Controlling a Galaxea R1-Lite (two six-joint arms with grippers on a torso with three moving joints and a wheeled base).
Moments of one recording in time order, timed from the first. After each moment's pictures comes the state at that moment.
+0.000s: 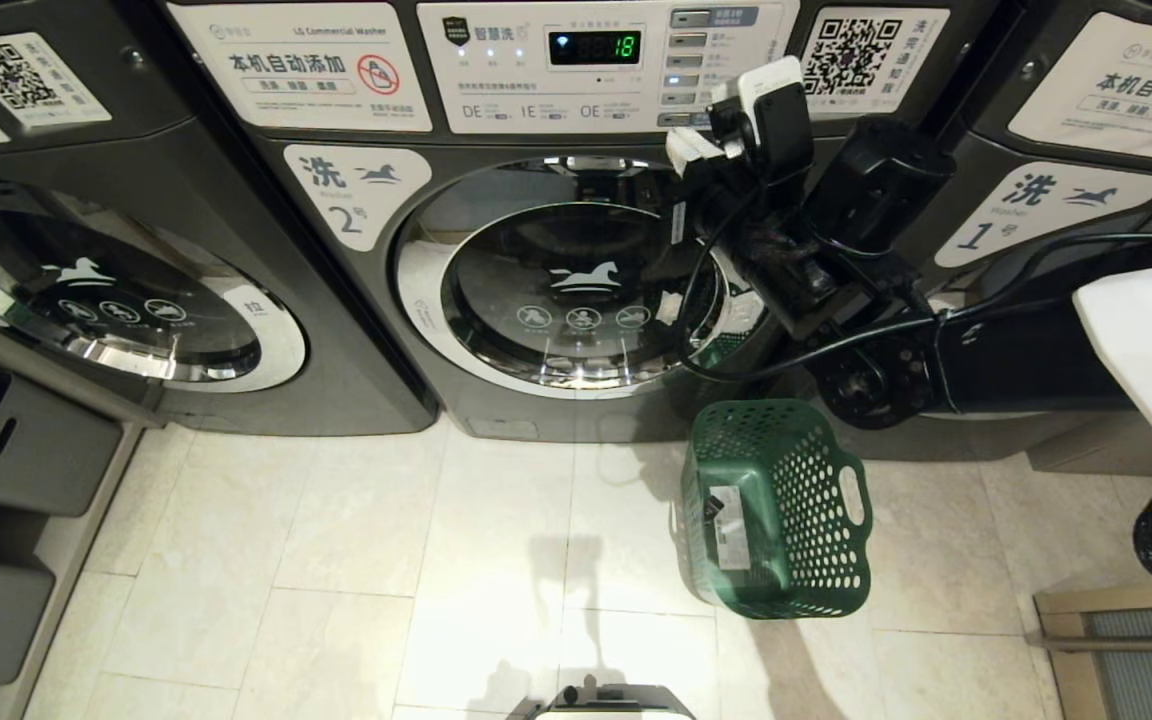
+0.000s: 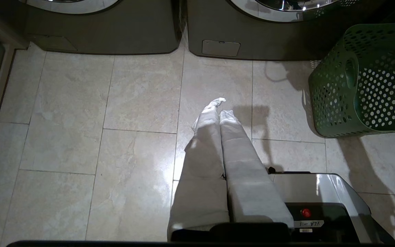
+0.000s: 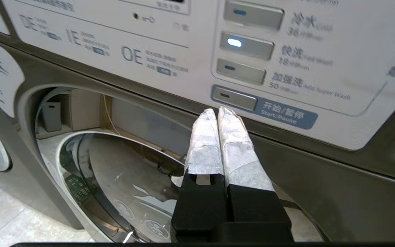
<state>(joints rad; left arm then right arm) 0.00 0.00 -0.03 0.10 0.00 0.01 0.52 2.13 -1.63 -1.02 -0.07 -0.34</state>
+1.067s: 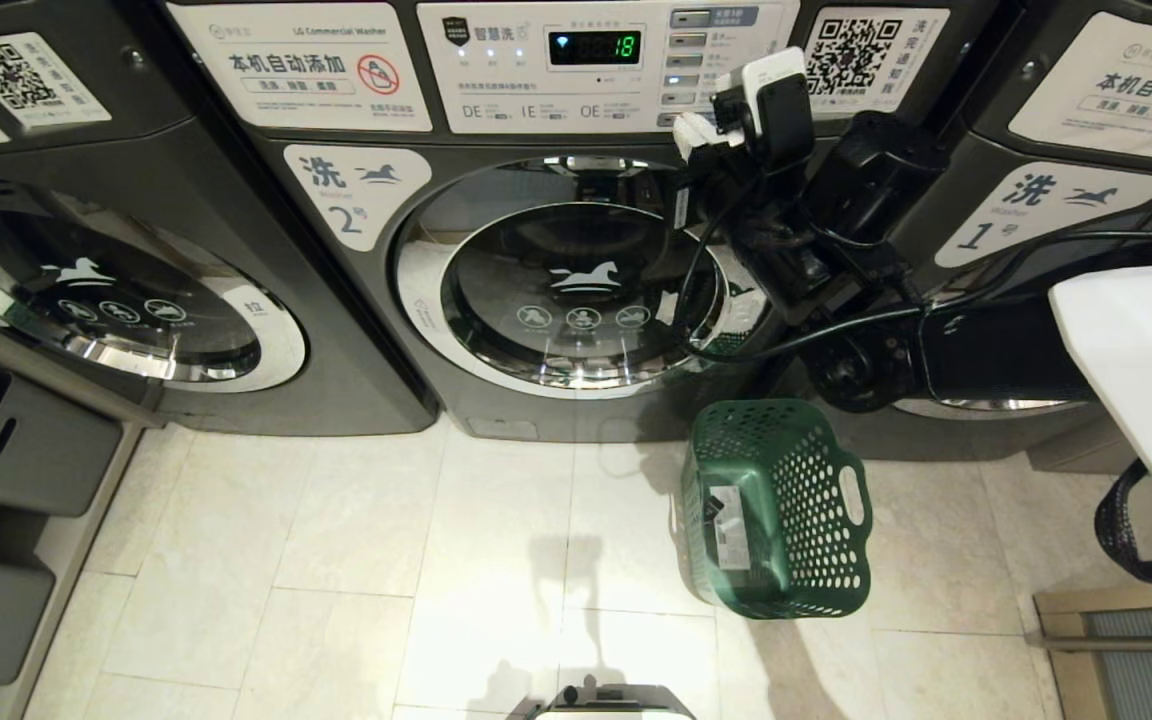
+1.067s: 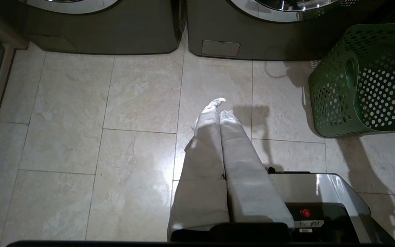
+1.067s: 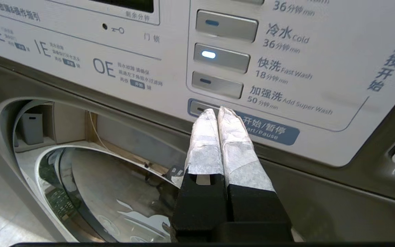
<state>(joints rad) 0.00 0.00 -0.03 0.10 0.00 0.01 0.50 2.18 -1.73 -1.01 -0.07 -0.35</state>
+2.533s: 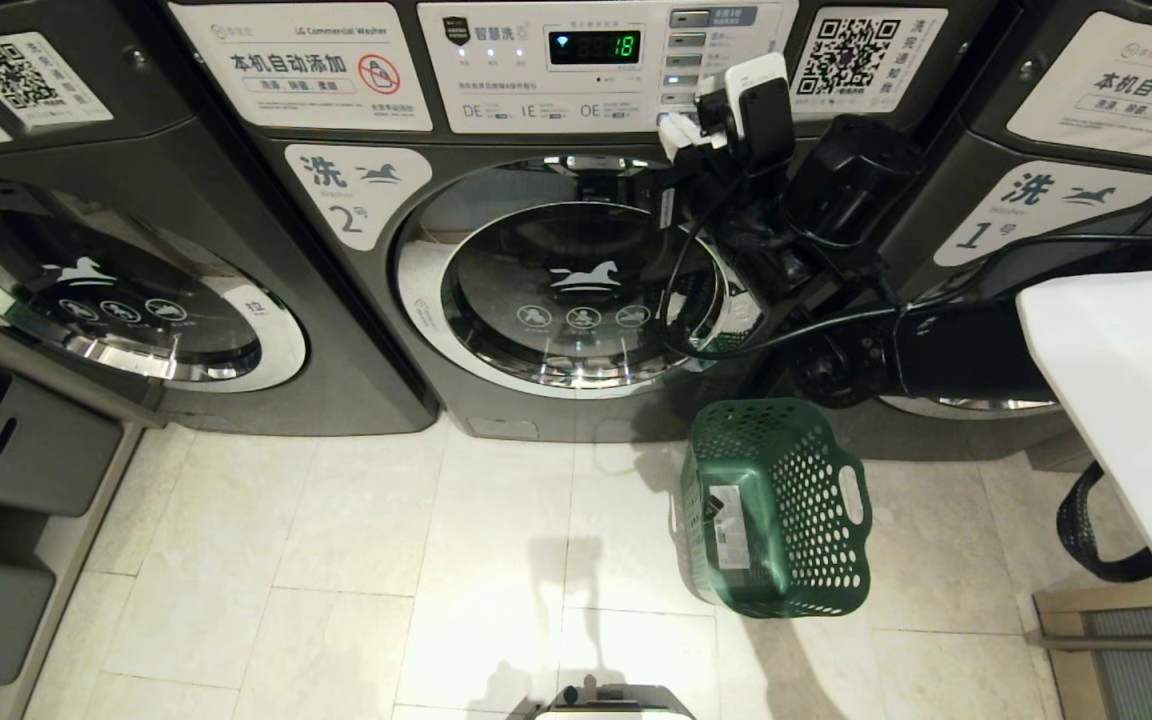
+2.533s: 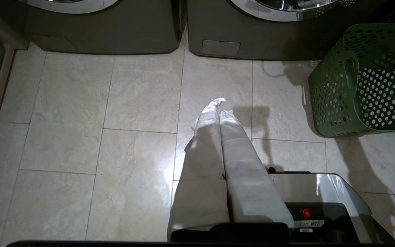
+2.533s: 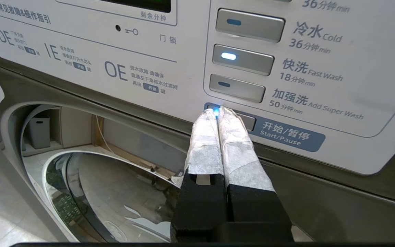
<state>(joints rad) 0.00 0.00 -0.03 0.10 0.00 0.01 0.51 2.23 -1.81 -0.99 -0.06 -0.34</state>
